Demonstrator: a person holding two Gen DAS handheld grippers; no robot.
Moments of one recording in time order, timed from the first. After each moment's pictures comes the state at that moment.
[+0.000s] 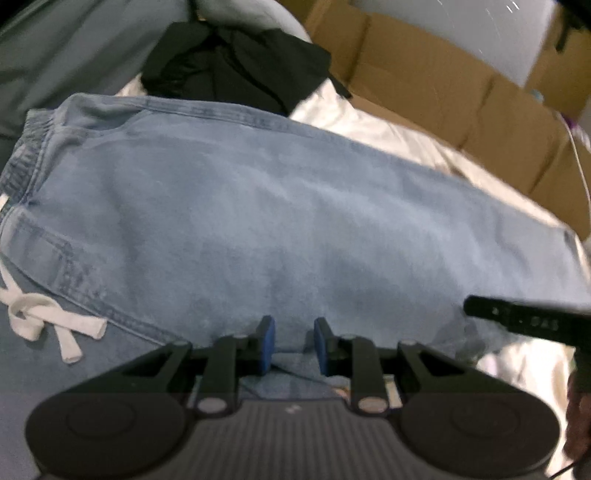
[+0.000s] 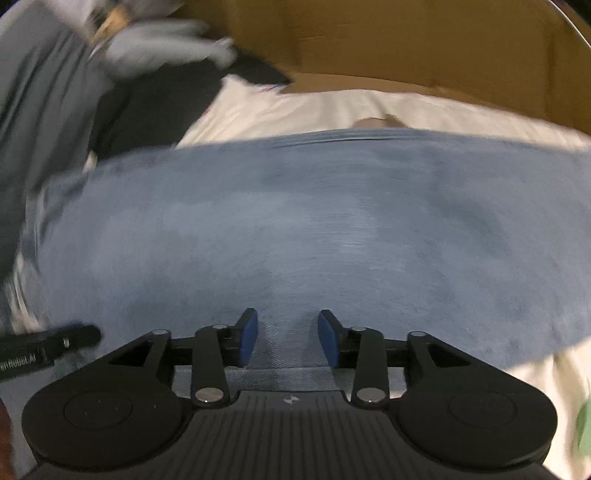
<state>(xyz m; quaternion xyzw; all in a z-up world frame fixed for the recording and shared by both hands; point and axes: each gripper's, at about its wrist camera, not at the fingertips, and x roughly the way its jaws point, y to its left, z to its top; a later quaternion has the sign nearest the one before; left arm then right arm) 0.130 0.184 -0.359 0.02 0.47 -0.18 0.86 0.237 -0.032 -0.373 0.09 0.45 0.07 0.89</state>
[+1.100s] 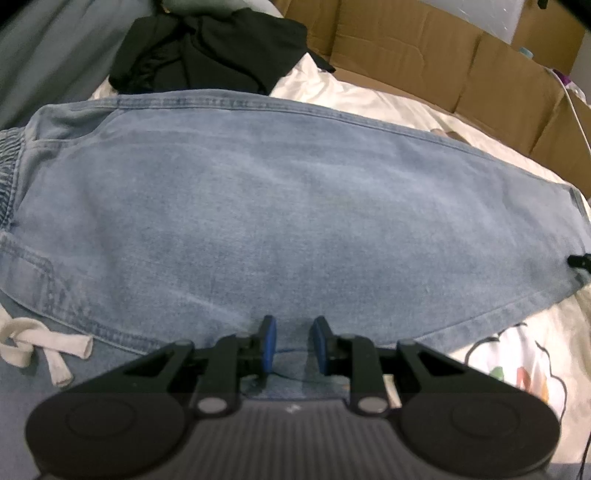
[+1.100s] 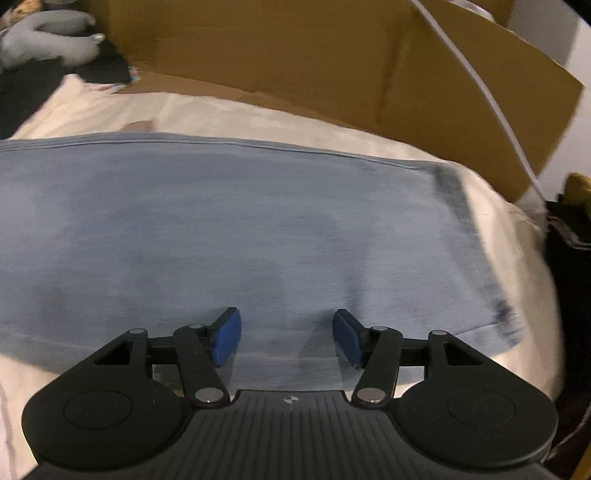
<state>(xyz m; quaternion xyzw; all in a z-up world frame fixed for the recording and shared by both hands) 0.141 0.173 -0.373 0.07 0.49 -0.19 0.85 0.228 -0.250 -0.395 0.00 0.45 -0.09 0.89</state>
